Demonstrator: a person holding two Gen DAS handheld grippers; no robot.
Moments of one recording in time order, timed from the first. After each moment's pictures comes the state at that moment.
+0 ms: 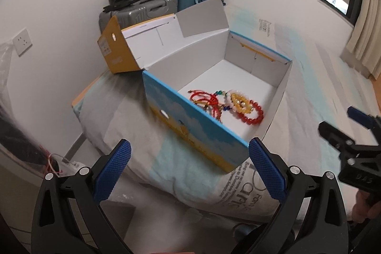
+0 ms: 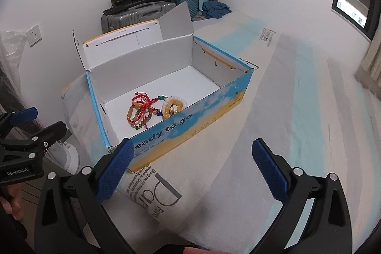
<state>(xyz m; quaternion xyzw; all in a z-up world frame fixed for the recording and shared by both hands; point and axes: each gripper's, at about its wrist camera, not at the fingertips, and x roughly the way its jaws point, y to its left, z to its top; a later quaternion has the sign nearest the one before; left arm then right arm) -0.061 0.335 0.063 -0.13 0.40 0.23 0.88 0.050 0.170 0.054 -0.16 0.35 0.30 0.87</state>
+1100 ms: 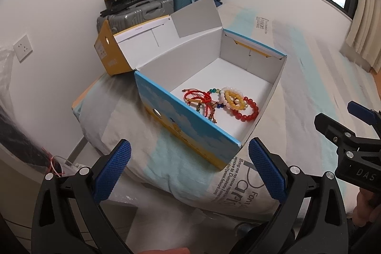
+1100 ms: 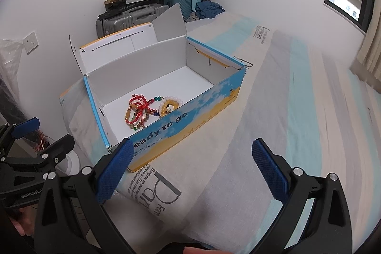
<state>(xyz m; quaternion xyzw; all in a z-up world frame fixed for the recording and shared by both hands) -0.055 0.312 0.065 -0.11 0.40 0.23 0.88 0.051 0.161 0.057 -0.15 0.36 0.29 0.87</state>
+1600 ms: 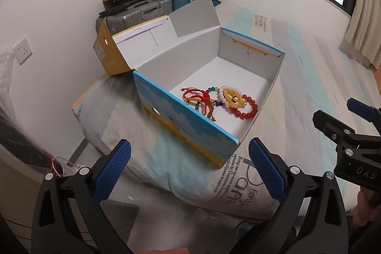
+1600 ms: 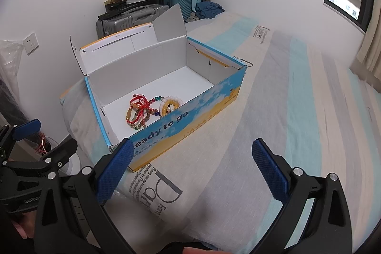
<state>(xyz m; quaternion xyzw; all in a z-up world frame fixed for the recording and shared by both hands) -0.056 0.309 0.065 -0.10 0.40 0.23 0.88 0.050 0.160 0.058 -0.15 0.36 0.29 0.87</state>
